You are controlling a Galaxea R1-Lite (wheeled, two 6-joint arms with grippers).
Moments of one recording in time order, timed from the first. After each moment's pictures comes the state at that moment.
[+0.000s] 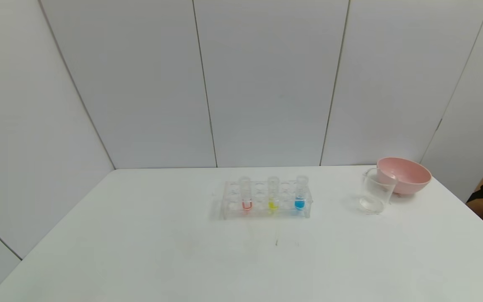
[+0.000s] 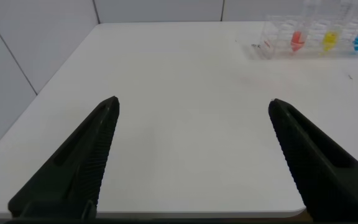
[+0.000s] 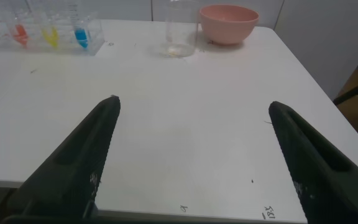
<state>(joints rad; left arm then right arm) 0.00 0.00 0.00 0.02 0.00 -0.02 0.00 0.00 0.00 0.00 0.02 -0.01</state>
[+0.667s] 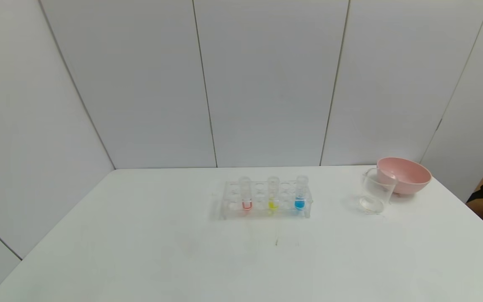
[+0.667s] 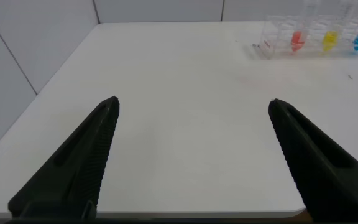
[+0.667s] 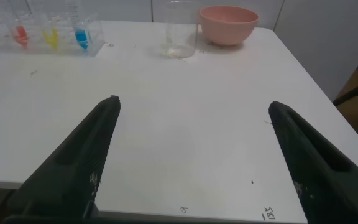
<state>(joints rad) 0.00 0.00 0.00 0.02 0.00 -0.02 0.00 0.00 0.00 0.00 0.02 -0.01</state>
